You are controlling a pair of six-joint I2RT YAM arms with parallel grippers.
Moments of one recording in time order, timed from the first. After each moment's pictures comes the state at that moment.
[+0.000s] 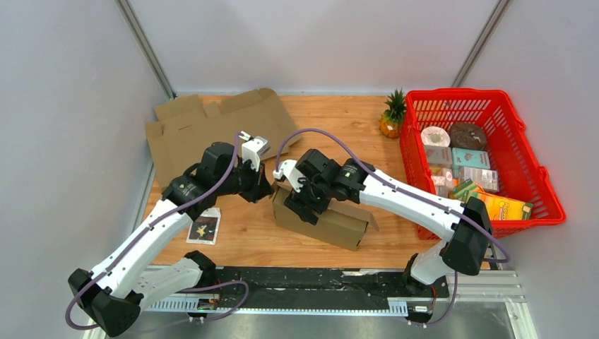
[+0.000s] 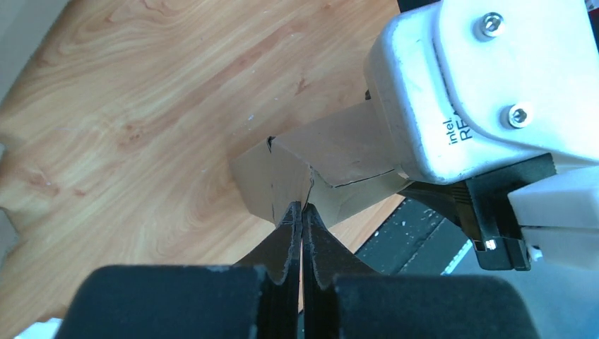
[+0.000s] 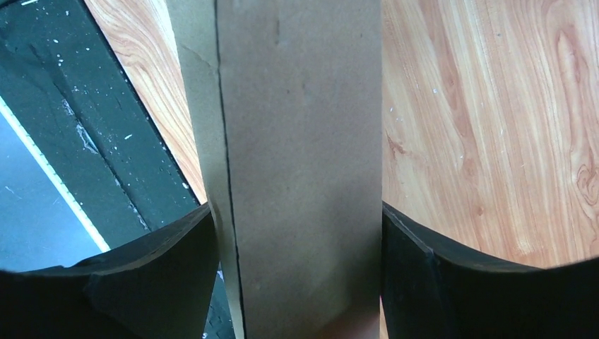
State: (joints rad) left arm -0.59 0.96 0.99 -0.66 0.33 -0.16; right arm 1.01 1.52 1.36 -0.86 -0.12 -0.11
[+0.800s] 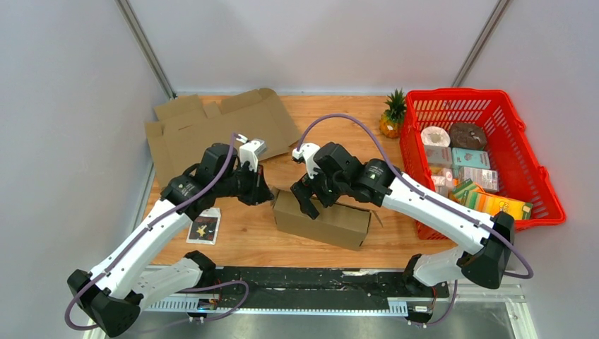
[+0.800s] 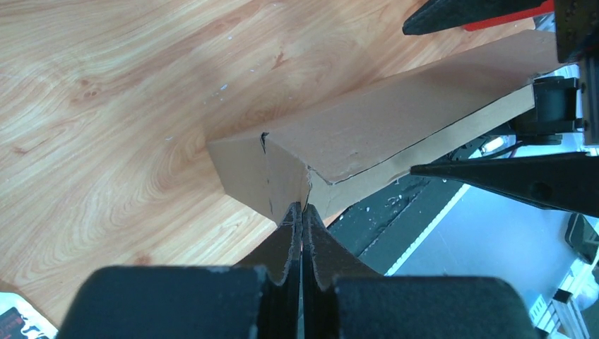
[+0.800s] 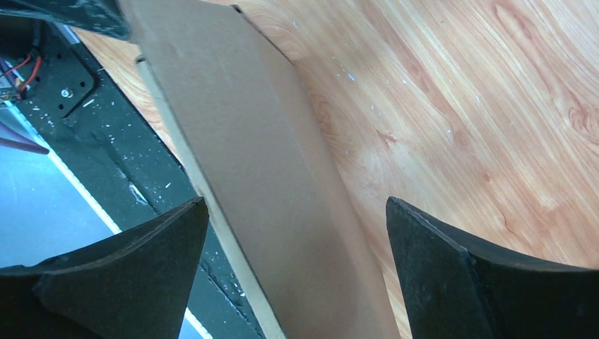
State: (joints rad) left arm -0.59 0.96 0.99 -0.72 0.36 -0.32; right arm 0.97 1.36 1.33 -0.81 -0.06 0.13
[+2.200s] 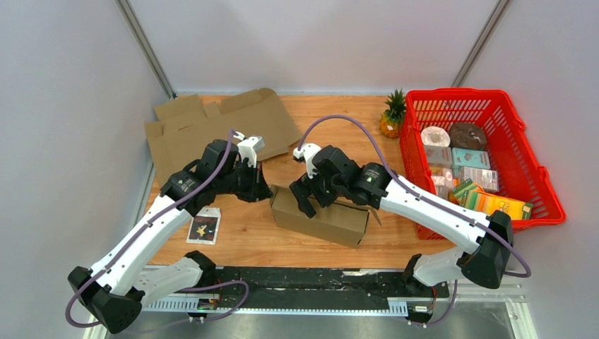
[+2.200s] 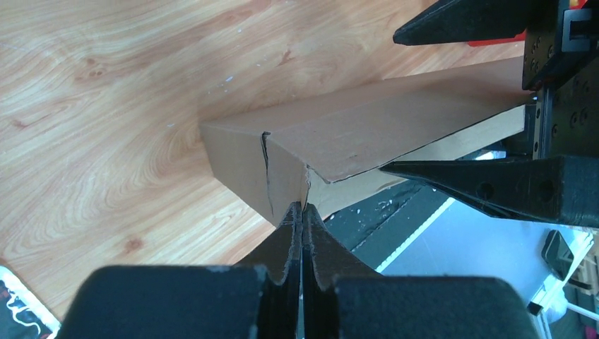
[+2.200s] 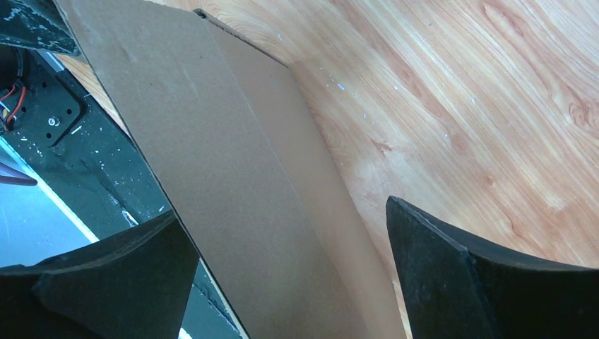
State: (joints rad) left arm -0.59 0.99 1.06 -0.80 0.31 -0.39; right arm 0.98 1.37 1.26 -0.72 0.00 0.18
